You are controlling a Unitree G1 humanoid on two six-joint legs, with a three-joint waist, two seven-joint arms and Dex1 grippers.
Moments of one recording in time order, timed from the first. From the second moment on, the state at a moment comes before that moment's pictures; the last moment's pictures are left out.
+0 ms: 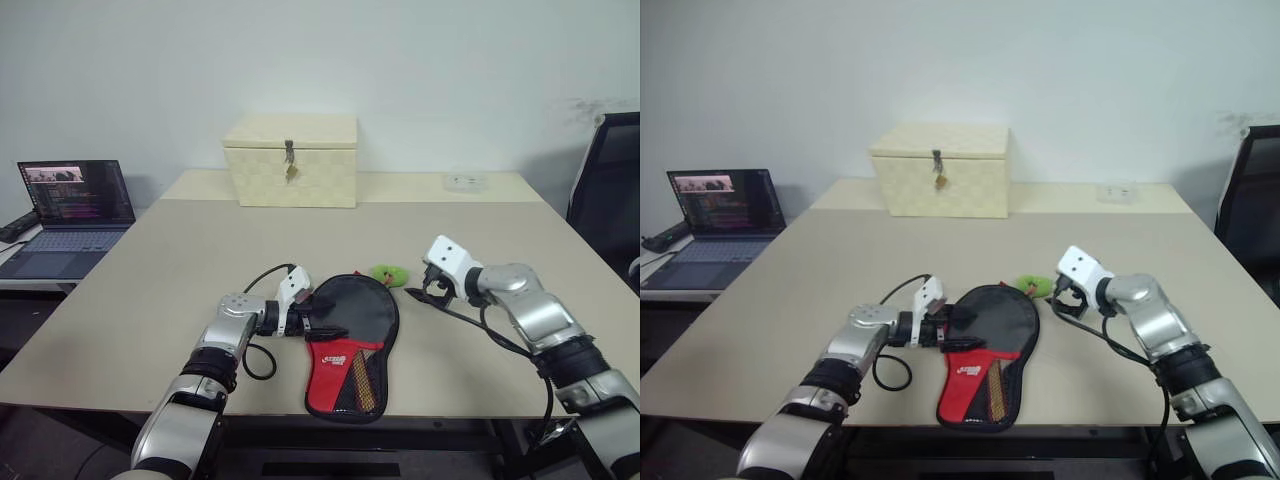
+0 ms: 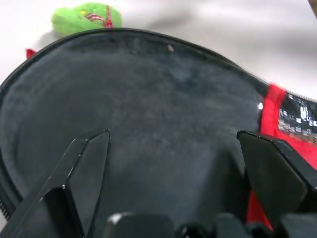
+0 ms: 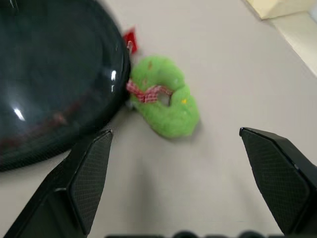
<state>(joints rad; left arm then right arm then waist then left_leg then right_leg) -0.81 0.36 -0.10 0.83 -0.07 -0.01 -1.26 -0.82 -0.59 0.34 0.45 -0.09 0.21 0.74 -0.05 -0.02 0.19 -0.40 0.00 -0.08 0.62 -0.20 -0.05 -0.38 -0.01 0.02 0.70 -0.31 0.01</state>
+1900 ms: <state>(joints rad) -0.90 0.25 -0.17 1.00 -0.03 -0.13 -1.22 -0.30 -0.92 0.21 -0.42 -0.05 0.56 1.18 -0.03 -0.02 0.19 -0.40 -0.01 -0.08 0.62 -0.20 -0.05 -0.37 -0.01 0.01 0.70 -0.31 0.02</state>
